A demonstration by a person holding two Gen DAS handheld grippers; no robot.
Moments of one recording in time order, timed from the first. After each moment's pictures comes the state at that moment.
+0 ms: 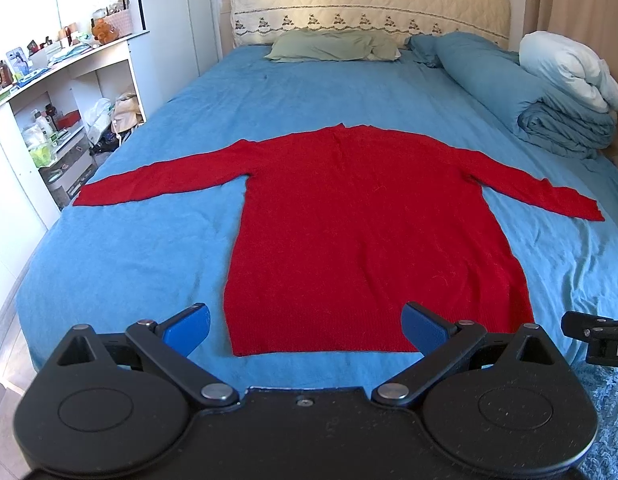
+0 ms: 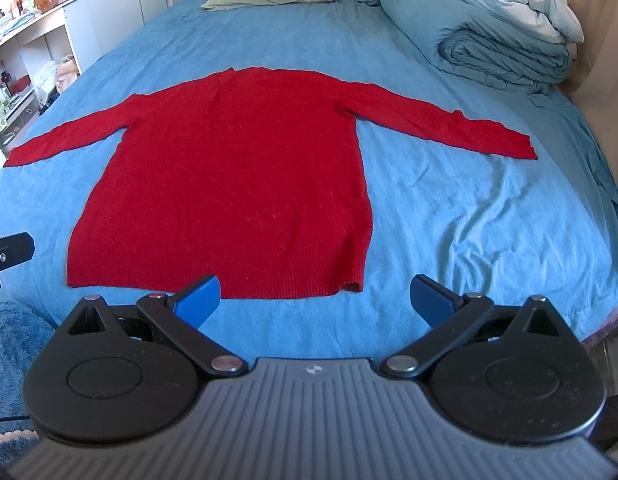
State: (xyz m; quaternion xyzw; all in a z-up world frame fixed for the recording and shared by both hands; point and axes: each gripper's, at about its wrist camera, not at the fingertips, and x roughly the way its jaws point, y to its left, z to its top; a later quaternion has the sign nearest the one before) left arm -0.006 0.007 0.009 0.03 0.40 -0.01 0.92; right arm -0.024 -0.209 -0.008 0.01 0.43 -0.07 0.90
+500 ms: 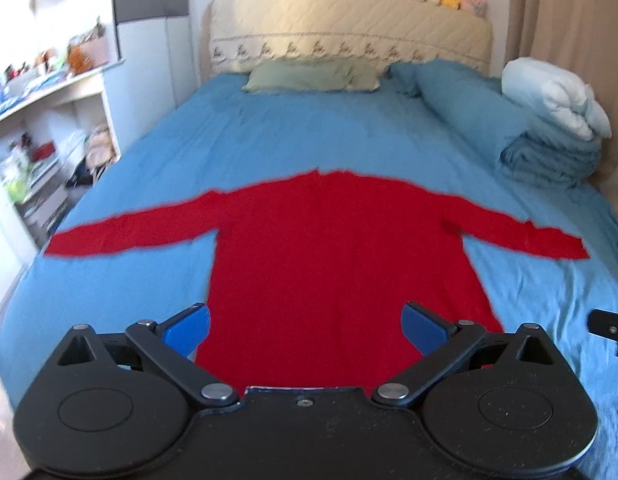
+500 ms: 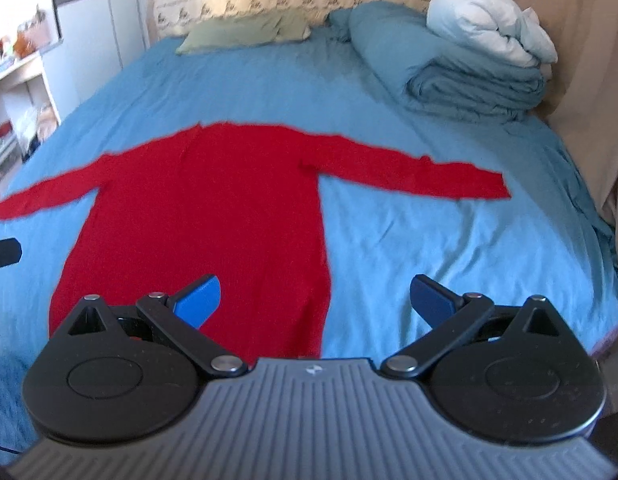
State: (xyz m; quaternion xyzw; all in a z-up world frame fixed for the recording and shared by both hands) left arm 0.069 -0.018 0.042 0.02 0.35 -0.05 0.93; right arm 0.006 -0.265 0.035 0.03 0.37 -0.10 0.92
